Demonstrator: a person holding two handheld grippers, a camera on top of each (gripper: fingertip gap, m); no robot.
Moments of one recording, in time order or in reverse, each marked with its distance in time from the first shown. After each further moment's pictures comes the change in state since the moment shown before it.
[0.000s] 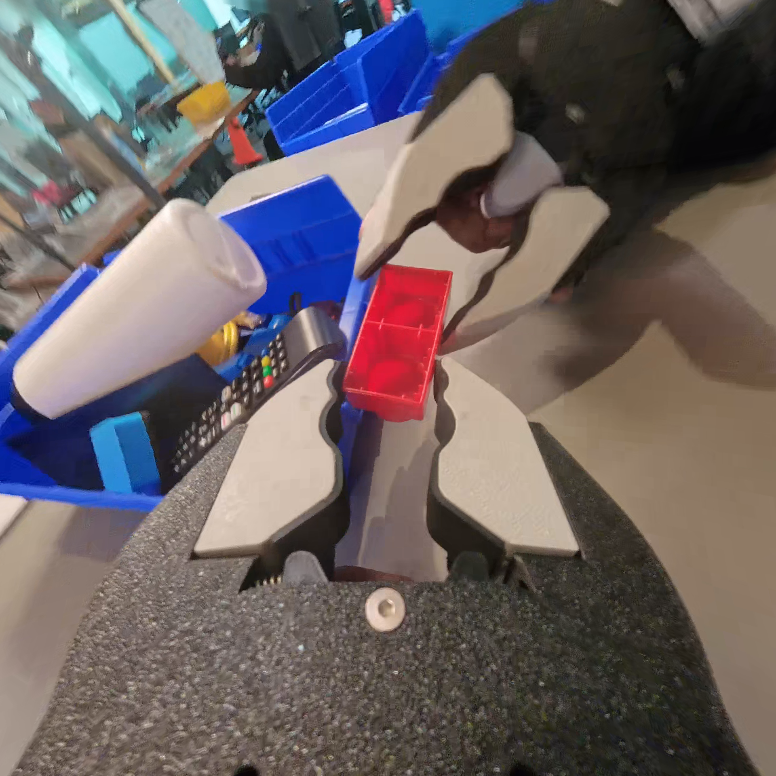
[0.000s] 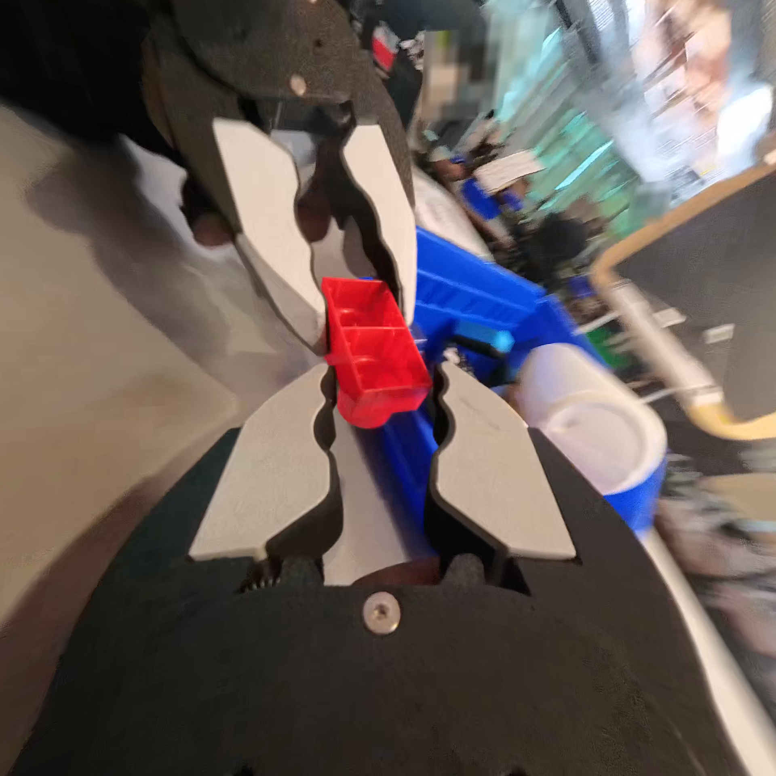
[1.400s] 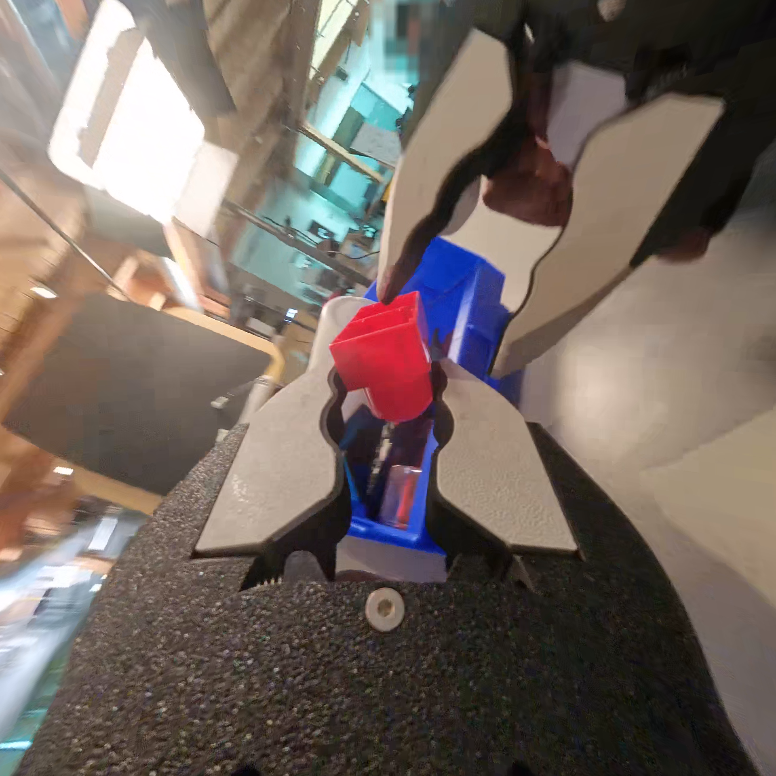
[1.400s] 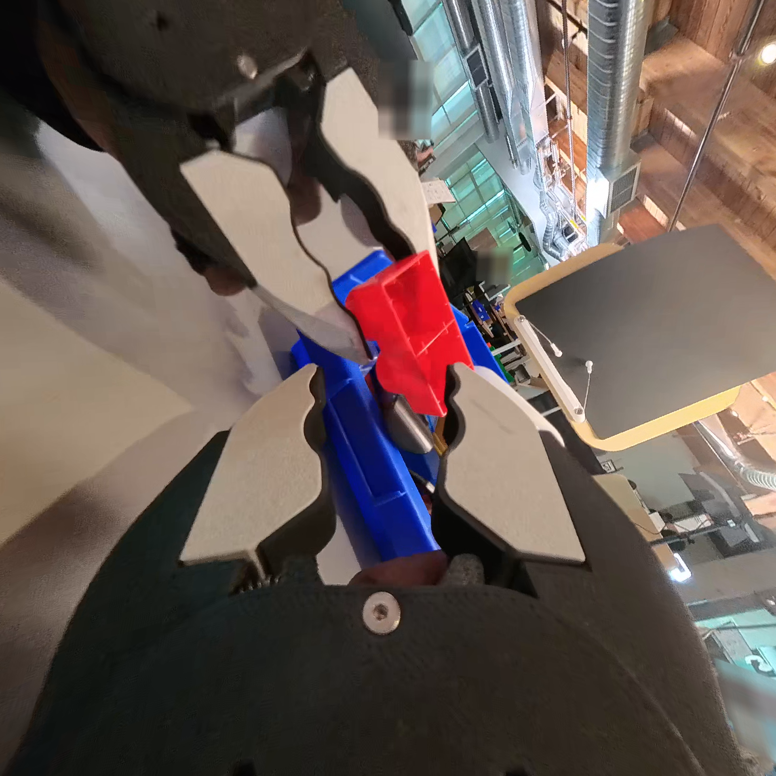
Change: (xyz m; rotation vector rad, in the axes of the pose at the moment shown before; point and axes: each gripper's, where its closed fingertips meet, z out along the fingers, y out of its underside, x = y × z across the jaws) left arm -0.017 -0.028 -0.010 0.040 -0.473 0.569; right arm 0.006 -0.015 -0.001 0.024 0.146 -0.121
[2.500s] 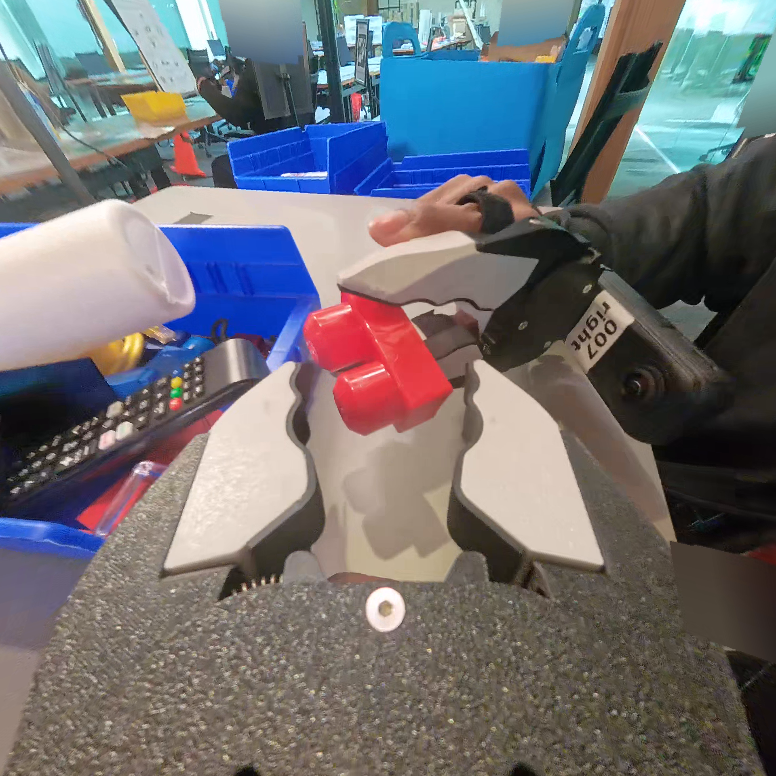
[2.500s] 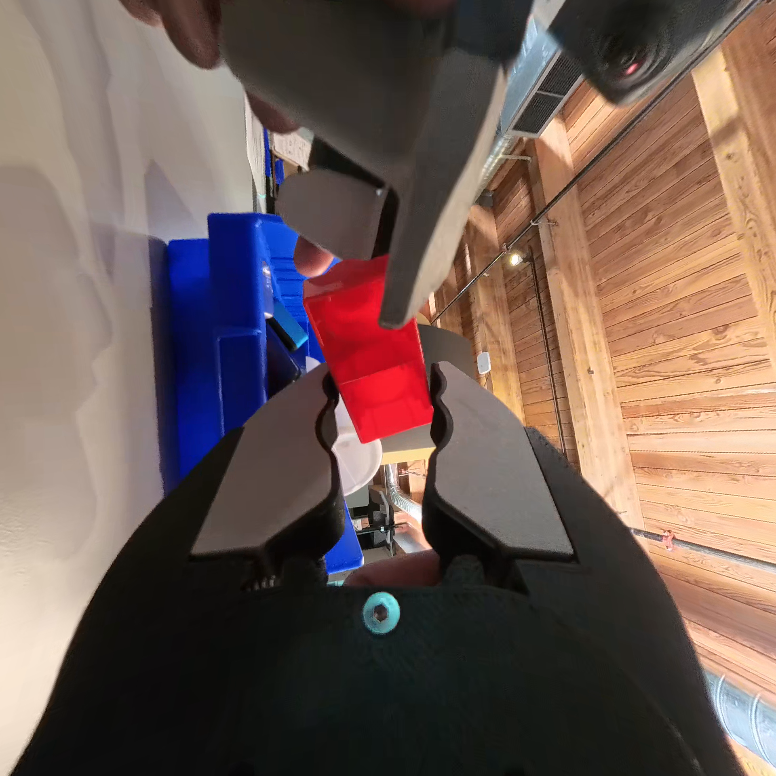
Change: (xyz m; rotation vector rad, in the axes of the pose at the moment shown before) left arm 0.033 -0.029 -0.014 0.078 0.563 -0.902; right arm 0.012 -0.007 -0.005 -0.049 0.329 -0.769
